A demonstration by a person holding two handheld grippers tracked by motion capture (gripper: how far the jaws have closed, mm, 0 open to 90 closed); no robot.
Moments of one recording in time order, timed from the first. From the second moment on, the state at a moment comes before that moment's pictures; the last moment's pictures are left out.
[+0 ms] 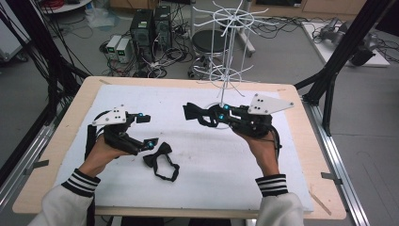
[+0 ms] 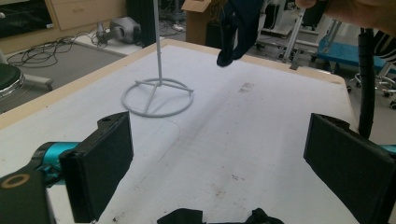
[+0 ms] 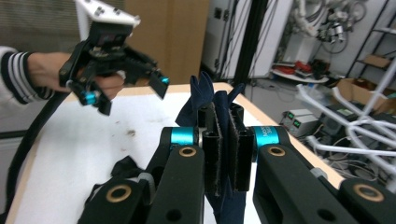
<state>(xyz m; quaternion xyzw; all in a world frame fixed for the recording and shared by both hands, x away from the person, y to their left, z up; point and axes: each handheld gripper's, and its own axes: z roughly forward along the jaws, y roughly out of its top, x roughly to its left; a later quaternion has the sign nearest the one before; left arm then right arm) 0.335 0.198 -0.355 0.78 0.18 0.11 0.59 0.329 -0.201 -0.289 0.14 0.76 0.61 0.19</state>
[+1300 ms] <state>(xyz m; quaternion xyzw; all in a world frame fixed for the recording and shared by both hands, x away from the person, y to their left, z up) 0.328 0.218 -0.361 0.77 0.19 0.12 0.60 0.365 -0.215 -0.282 0.24 0.73 0.59 0.25</state>
